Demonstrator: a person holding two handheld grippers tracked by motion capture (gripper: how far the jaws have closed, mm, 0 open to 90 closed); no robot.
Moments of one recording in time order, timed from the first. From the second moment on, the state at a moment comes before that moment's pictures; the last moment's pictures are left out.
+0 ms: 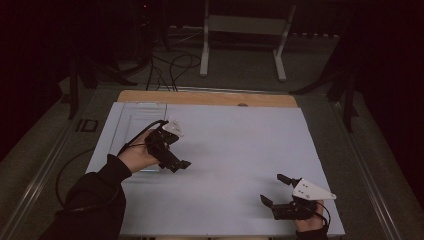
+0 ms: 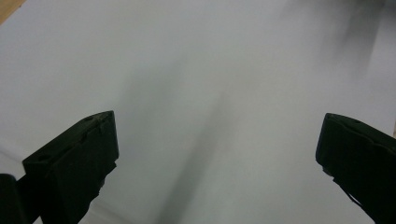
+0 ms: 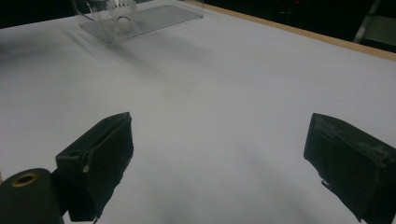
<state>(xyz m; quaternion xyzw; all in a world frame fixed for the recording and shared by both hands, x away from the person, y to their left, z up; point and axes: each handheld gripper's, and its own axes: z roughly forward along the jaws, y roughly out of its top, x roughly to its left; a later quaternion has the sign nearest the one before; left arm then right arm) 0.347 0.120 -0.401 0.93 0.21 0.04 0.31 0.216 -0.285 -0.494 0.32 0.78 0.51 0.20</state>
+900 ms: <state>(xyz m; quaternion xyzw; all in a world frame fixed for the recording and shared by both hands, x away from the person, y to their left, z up) 0.319 0.097 -0.418 0.93 0.15 0.02 0.32 0.216 -0.283 -0.494 0.32 0.78 0.51 0.20</state>
